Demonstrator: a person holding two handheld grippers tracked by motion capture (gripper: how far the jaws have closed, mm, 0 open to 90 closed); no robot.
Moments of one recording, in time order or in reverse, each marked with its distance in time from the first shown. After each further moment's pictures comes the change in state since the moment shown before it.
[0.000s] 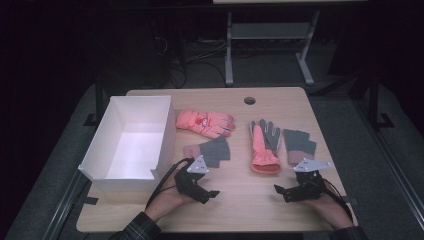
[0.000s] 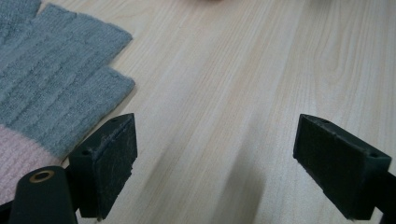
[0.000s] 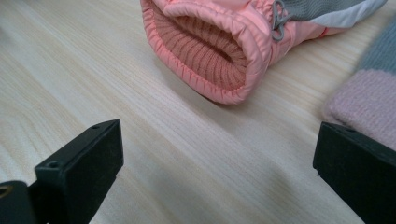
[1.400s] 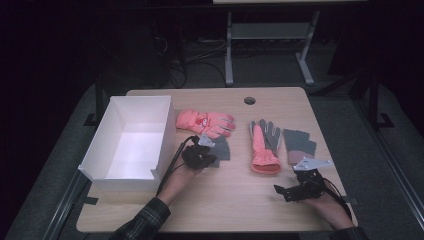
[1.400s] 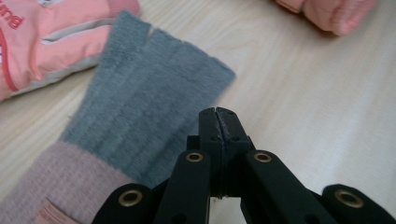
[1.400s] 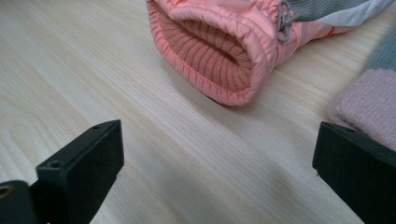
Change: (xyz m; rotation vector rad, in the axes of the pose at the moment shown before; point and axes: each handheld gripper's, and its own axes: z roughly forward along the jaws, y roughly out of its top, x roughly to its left) left arm 0.050 0.042 0.021 0.077 0.173 -0.132; right arm -0.001 0.003 -0.001 0.020 0.038 0.027
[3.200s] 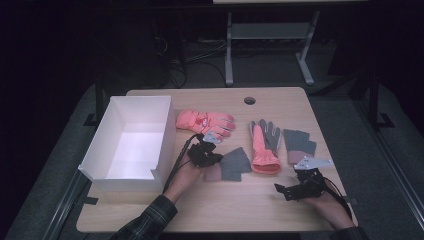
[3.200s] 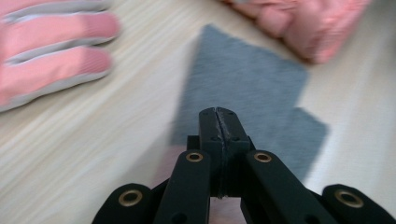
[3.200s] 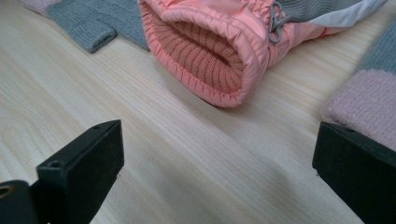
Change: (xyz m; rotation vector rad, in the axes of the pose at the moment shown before) left arm -0.001 0.011 0.007 -0.017 -0.041 -0.044; right arm -0.003 0.000 0.001 -0.006 -0.010 -0.004
